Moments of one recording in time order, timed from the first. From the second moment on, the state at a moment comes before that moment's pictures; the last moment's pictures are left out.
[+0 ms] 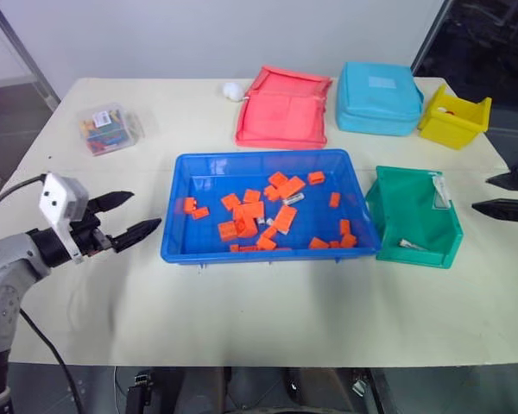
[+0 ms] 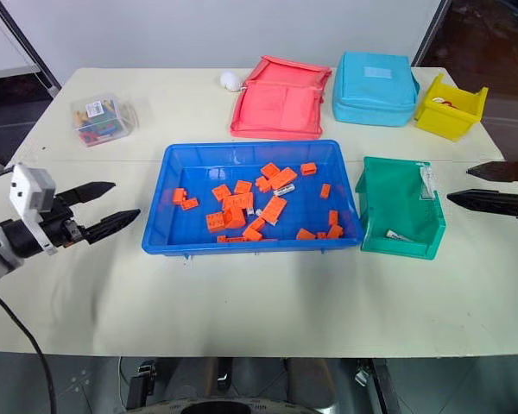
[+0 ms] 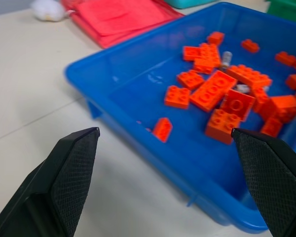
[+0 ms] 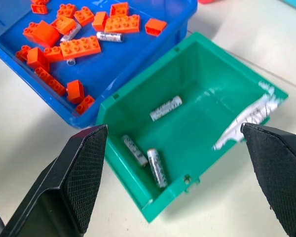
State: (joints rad) left arm -0.05 0.82 0.40 -0.25 -0.63 0.51 -0.93; right arm -0.36 -1.33 -0.36 0.33 0.49 0.67 1.46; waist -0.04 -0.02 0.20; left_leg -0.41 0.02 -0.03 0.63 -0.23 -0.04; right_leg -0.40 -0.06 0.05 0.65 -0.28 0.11
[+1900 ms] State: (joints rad) left arm -0.29 0.77 0.33 -0.26 -0.65 0.54 -0.85; right arm -0.92 -0.72 0.03 0.21 0.49 0.63 1.23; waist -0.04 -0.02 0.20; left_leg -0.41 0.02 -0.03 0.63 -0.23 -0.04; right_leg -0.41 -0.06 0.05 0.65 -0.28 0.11
